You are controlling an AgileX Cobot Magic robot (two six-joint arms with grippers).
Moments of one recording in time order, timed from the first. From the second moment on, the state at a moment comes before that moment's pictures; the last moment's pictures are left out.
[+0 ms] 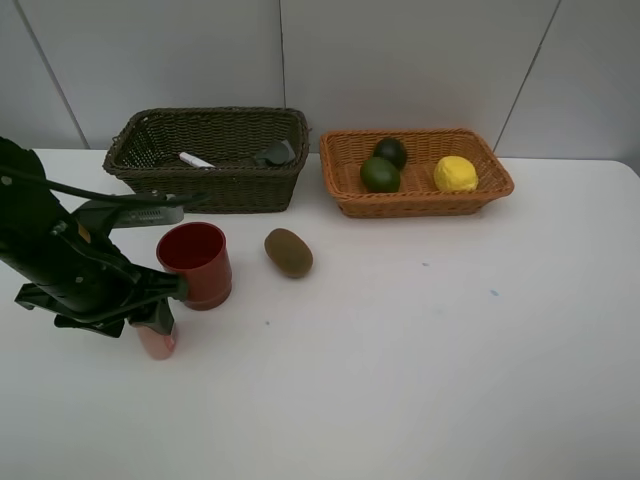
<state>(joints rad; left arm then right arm) -0.39 1.61 -0.61 -0.18 0.45 -0.27 -0.03 0.00 -0.52 -0.18 1.06 0.03</state>
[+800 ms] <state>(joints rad) -0.39 1.61 -0.61 -0.18 0.44 -0.27 -0.03 0.00 -0.52 -0.18 1.06 0.03</state>
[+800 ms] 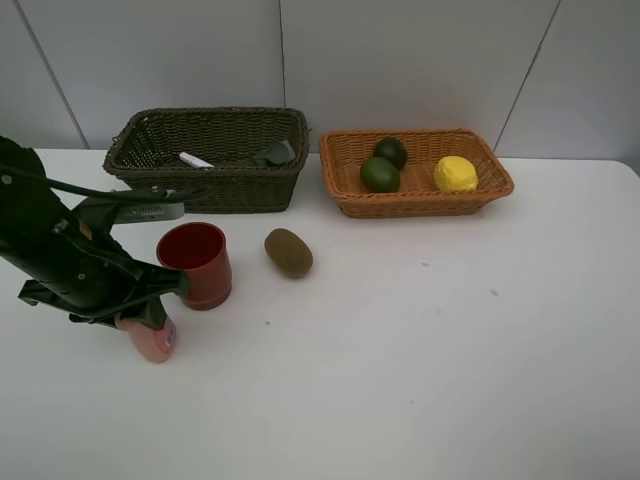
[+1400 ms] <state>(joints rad) -0.39 1.57 -0.61 -0.18 0.53 -0.27 -0.03 0.00 -0.52 -0.18 1.06 0.03</state>
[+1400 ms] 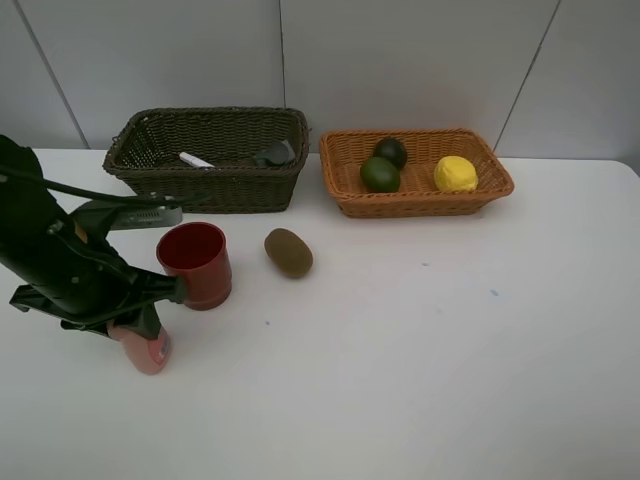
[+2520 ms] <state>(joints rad) -0.37 1.42 -1.23 0.33 0.74 -0.30 -0.03 0.00 -0.52 -0.18 1.06 0.03</state>
